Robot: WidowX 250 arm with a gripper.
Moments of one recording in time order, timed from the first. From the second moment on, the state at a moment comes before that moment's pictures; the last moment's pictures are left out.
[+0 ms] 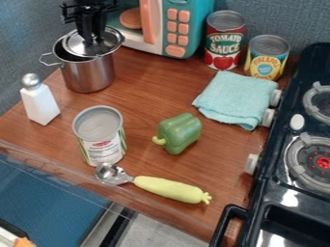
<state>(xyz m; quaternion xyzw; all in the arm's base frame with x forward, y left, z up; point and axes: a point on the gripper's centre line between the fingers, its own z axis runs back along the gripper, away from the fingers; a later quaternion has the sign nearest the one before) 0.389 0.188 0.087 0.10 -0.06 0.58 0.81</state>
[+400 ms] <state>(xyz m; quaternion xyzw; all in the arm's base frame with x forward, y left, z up) 0.382 0.187 0.086 0.10 -0.06 0.57 0.81</state>
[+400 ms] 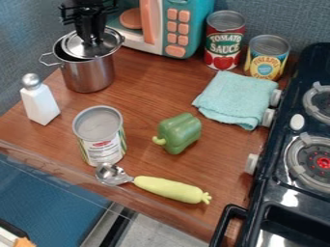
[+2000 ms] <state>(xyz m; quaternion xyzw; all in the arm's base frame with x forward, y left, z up) 0.366 0.200 0.093 0.11 -0.06 0.58 0.81</state>
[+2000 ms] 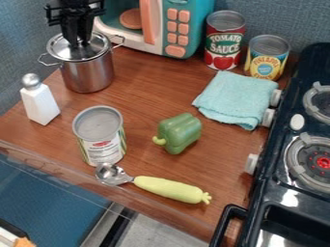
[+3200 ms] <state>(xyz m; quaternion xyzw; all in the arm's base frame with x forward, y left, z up) 0.369 0.199 0.087 0.11 -0.06 0.58 0.81</state>
